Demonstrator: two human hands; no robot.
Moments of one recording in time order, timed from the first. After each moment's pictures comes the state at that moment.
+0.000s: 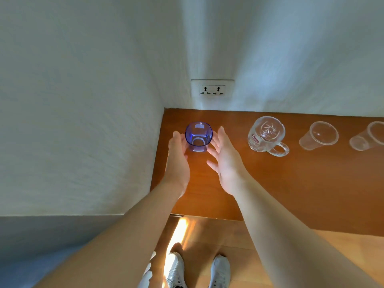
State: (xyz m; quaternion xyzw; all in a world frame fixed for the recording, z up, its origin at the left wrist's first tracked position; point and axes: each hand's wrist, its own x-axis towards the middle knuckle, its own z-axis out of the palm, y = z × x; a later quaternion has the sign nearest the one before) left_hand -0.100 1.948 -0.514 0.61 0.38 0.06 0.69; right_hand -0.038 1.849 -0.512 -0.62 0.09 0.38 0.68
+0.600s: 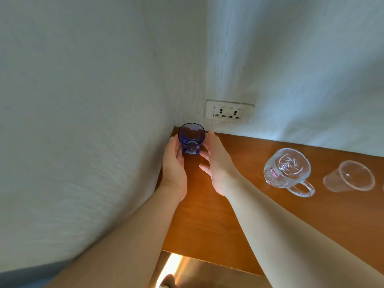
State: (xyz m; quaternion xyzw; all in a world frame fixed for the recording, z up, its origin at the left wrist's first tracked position) left_hand -0.048 1.995 -0.558 0.48 0.37 0.22 0.77; right_hand 0.013 1.915 -0.533 -0.62 0.03 0.40 0.67
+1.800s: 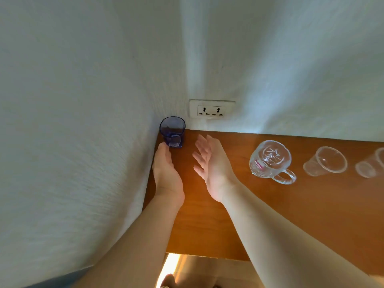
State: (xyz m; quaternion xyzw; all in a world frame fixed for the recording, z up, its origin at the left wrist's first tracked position) left_hand -0.056 1.974 -0.537 0.44 0.42 0.20 0.77; right_hand 0.001 1.889 -0.533 -0.57 0.03 0.38 0.73
